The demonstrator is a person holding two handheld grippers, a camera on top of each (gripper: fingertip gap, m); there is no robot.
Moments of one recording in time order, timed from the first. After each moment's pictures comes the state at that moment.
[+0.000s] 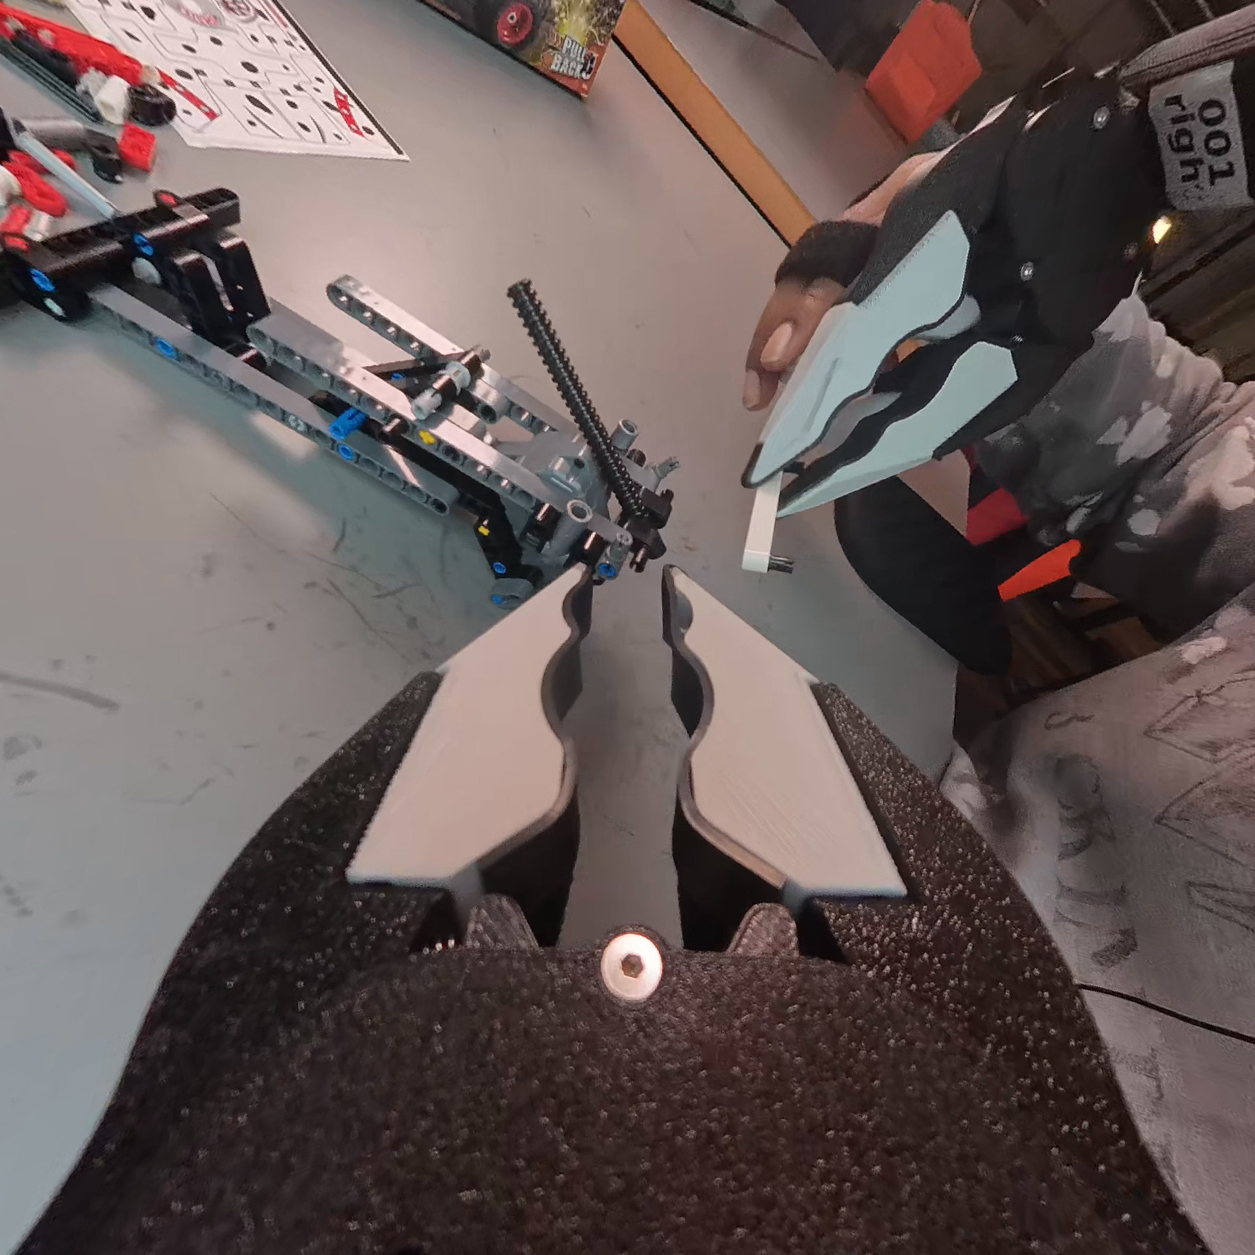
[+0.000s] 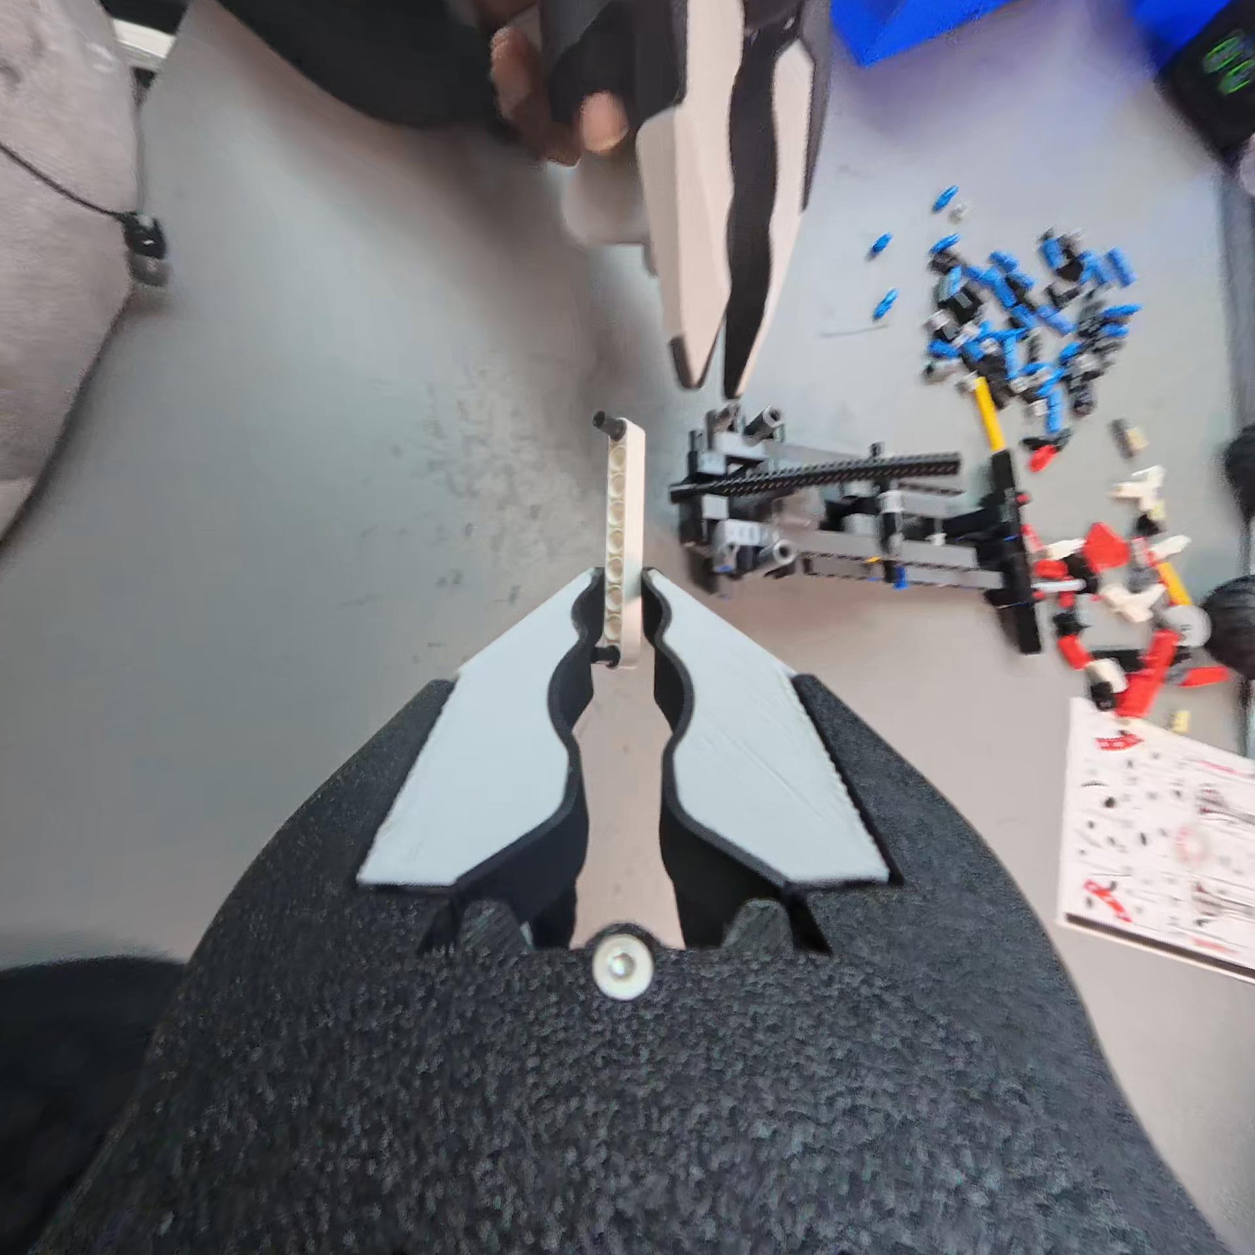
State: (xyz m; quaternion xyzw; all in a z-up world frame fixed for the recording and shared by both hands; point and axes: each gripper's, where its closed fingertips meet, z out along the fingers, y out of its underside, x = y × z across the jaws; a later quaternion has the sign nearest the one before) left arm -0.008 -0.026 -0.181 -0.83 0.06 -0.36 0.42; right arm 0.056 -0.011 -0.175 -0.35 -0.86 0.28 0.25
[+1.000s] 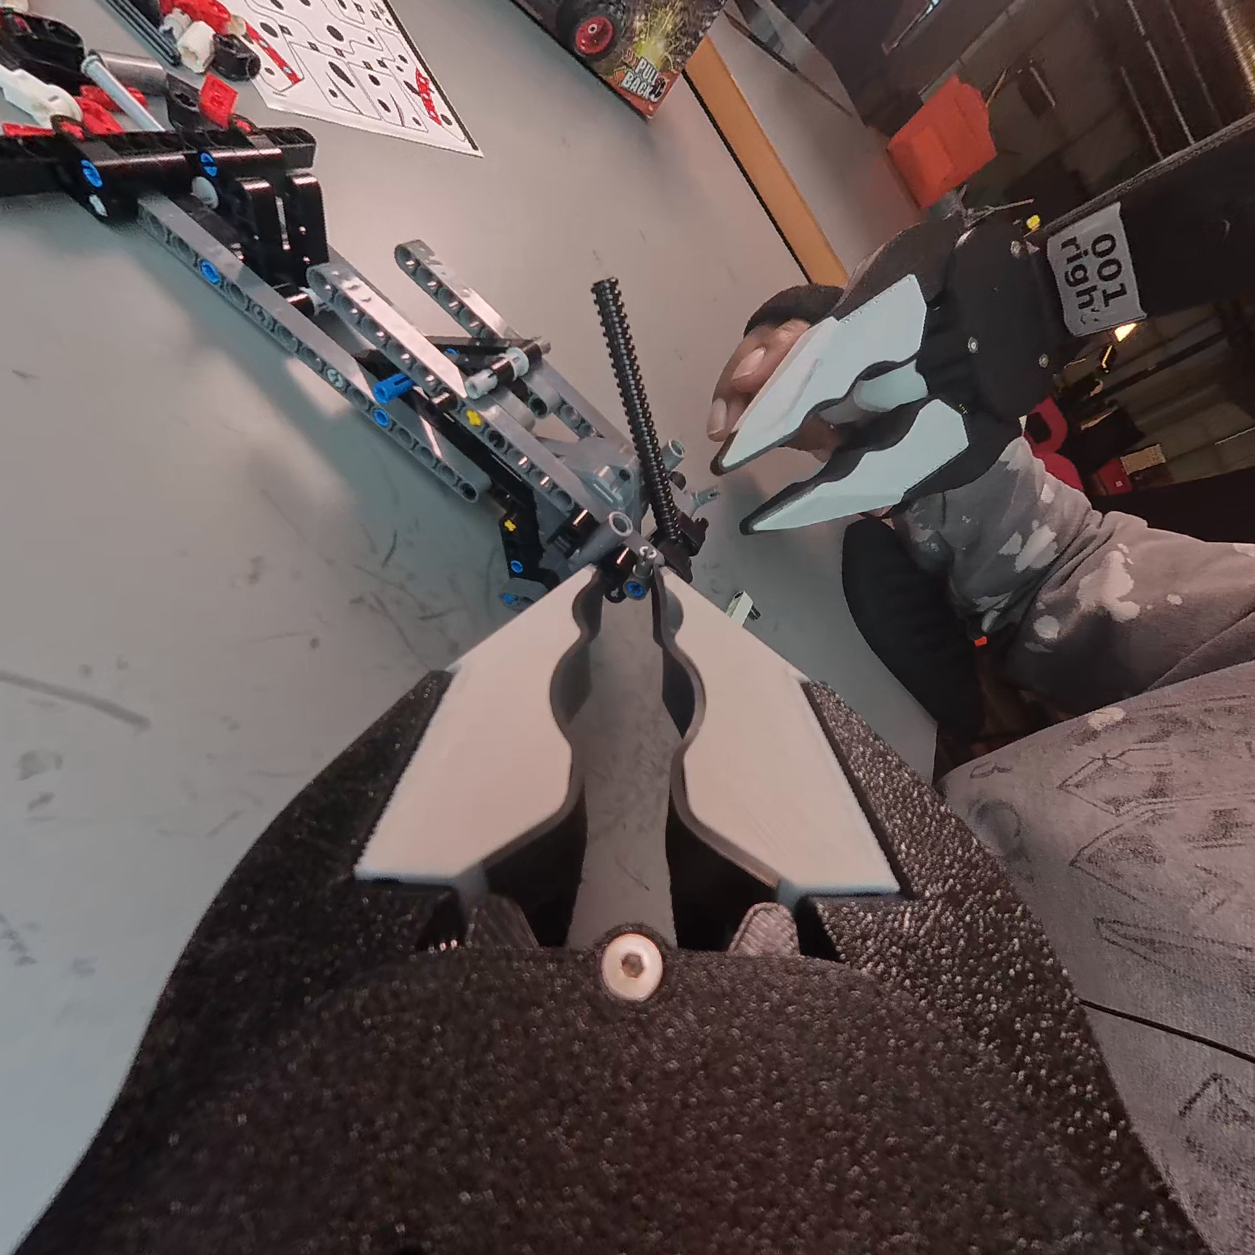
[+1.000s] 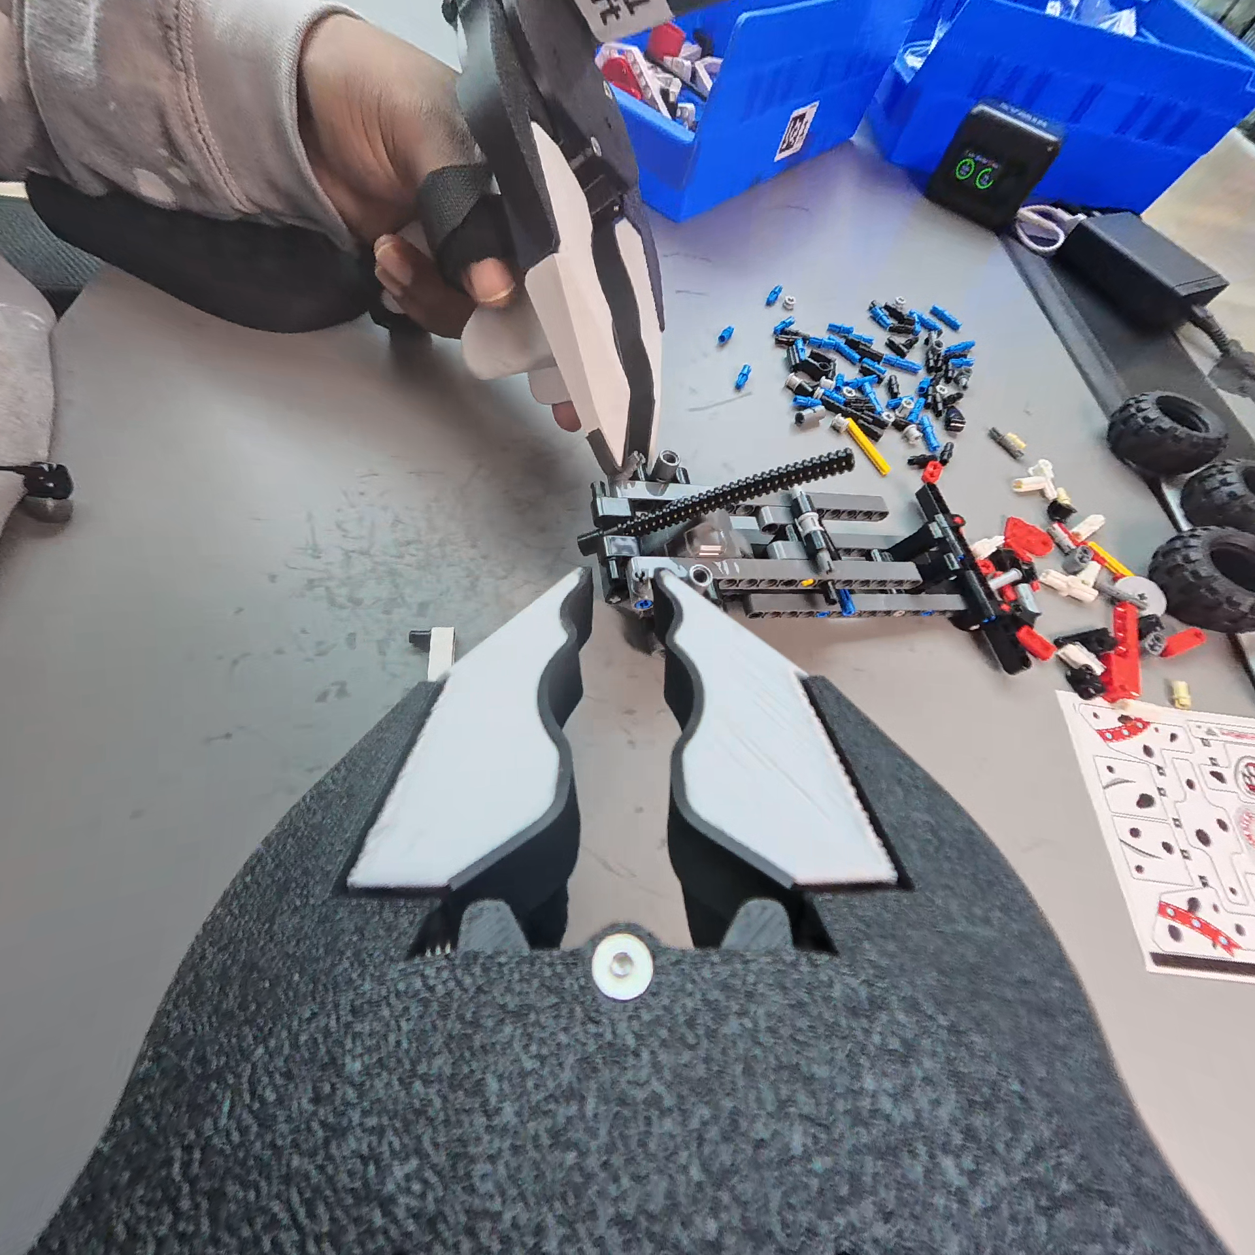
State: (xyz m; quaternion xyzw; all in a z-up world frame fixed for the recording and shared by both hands) left arm -0.020 -0.004 -0.188 -0.83 -0.01 -0.38 0.40; right arm 0.020 0.013 -0.175 -0.41 -0.76 0.39 0.32
